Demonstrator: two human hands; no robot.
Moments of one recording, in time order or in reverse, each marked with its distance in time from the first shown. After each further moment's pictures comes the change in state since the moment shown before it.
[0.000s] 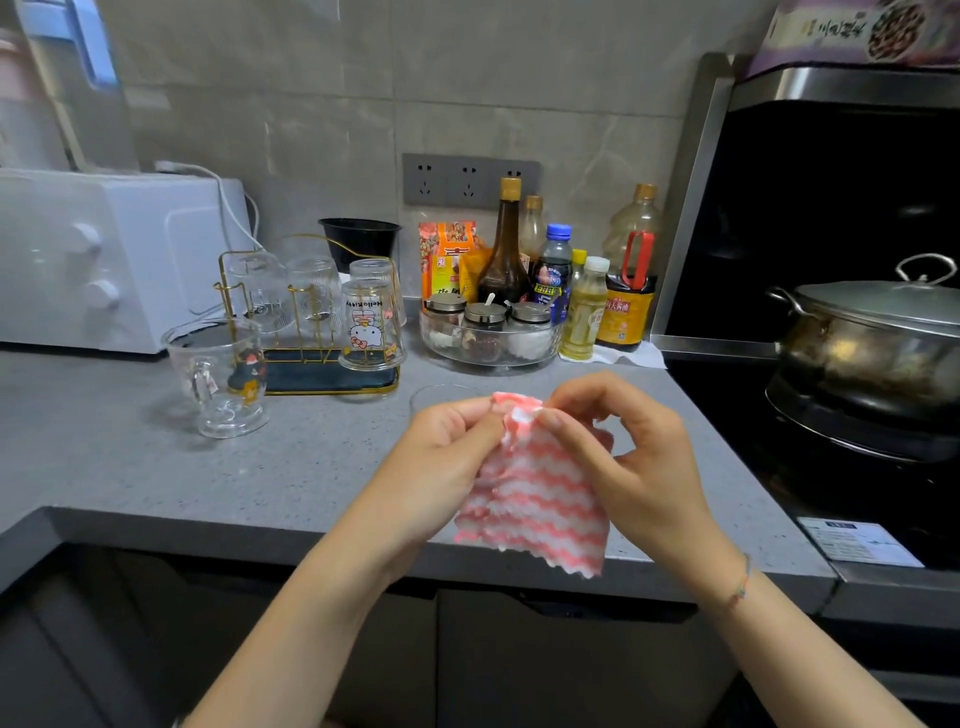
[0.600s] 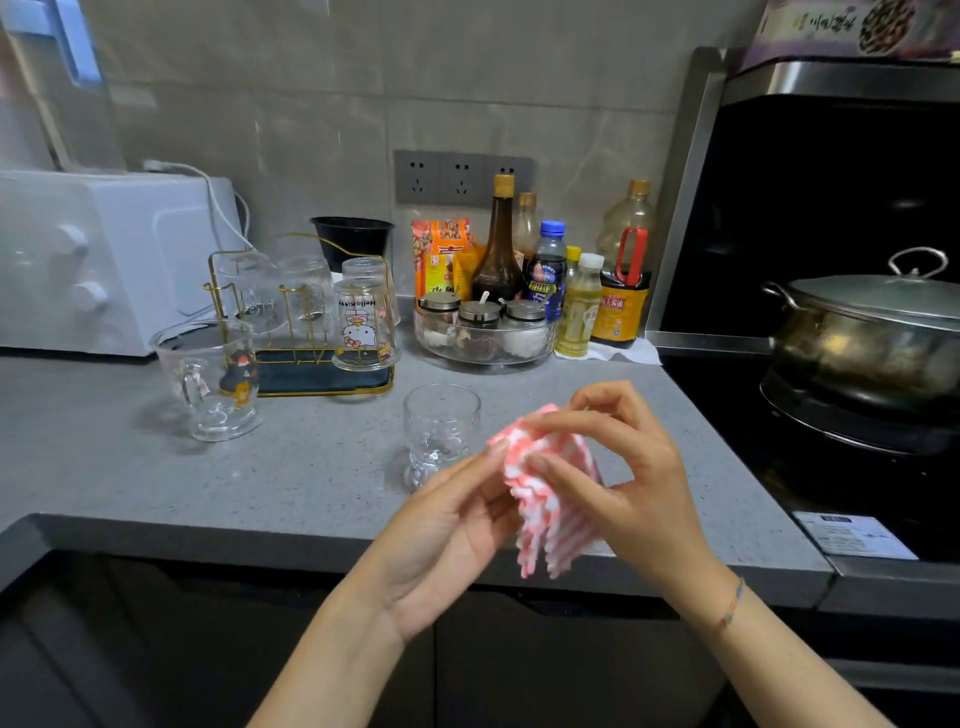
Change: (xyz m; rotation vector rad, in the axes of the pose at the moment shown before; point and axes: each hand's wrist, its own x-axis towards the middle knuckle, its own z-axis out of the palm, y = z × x) left_hand -0.006 -0.031 0.012 -0.831 -0.139 -0.220; right_hand -0.019 0.020 0.002 -0.087 0.026 -0.004
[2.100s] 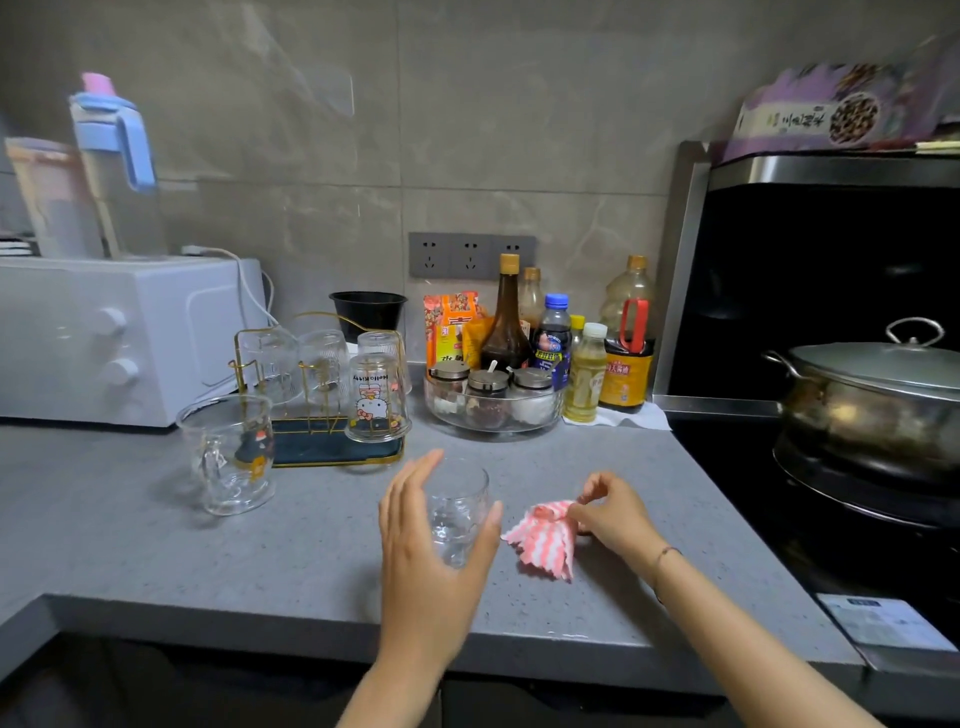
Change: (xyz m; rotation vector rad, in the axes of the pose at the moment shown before) left_hand 0.029 -0.008 -0.037 1.265 0.605 0.815; right_hand 0.032 0.136 0.033 -0.049 -0.124 0.858
